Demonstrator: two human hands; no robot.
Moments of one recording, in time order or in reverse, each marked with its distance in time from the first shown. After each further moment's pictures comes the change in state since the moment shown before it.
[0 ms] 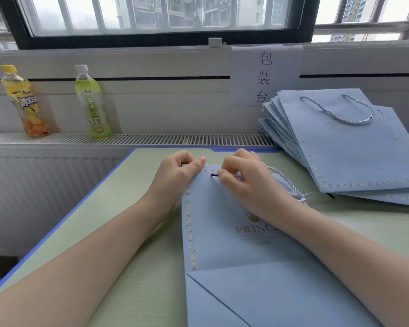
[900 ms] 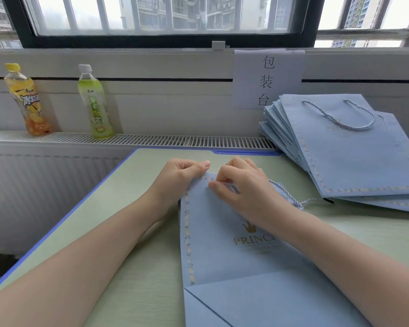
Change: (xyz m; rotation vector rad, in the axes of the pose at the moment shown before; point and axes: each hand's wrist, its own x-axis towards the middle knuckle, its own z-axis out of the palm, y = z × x) left_hand 0.000 0.001 -0.006 -0.050 -0.210 -0.040; right_hand -0.004 0.004 0.005 -0.148 -0.085 -0.094
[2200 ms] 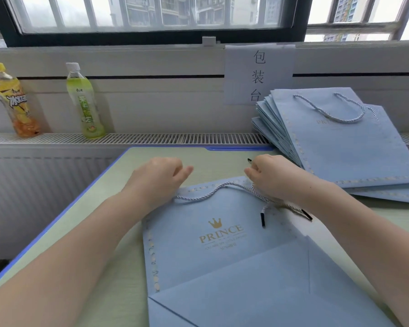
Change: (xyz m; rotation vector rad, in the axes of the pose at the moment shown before) left_hand 0.006 0.001 -0.016 1.157 0.115 -0.003; right_hand 0.011 0.029 -0.041 -0.264 -0.302 0.516
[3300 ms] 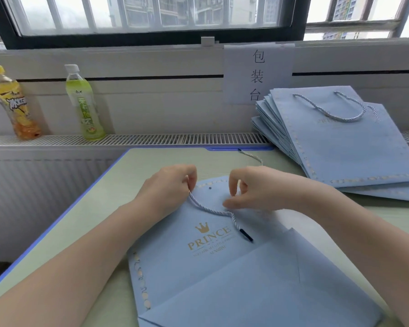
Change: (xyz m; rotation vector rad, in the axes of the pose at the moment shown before) left_hand -0.002 0.006 0.015 -0.188 -0.031 0.024; right_hand -0.020 -0.017 -0.005 0.016 -0.231 -0.223
